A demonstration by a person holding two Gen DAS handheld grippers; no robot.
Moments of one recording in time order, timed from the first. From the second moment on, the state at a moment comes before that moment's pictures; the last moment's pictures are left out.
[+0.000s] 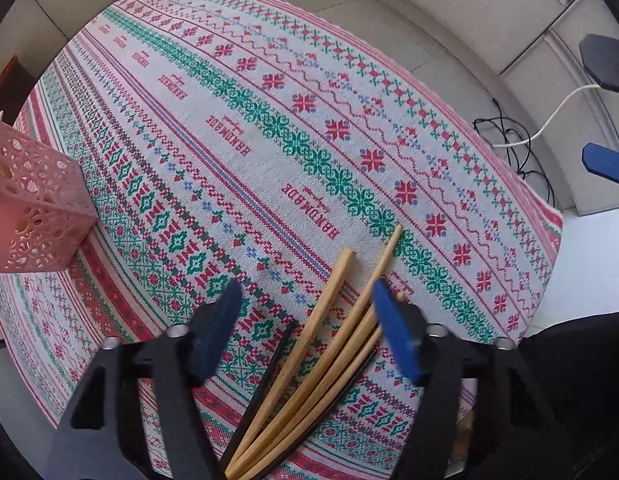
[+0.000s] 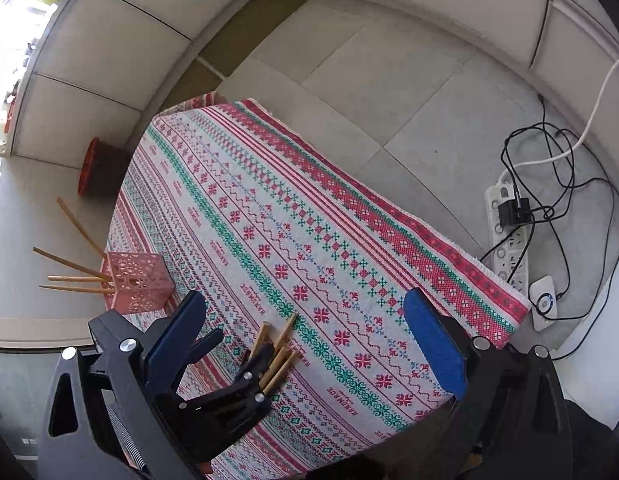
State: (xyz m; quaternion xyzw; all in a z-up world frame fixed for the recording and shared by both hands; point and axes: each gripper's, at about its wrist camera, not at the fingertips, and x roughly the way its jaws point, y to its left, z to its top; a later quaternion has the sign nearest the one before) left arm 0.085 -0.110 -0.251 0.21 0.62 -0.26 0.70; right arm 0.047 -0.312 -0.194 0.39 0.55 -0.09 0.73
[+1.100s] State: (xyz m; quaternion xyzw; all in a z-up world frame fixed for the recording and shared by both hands) left arm 0.024 -0.035 -0.088 0.16 0.40 -0.28 0.86; right arm 0.082 -0.237 -0.278 0.36 0.64 -0.09 0.67
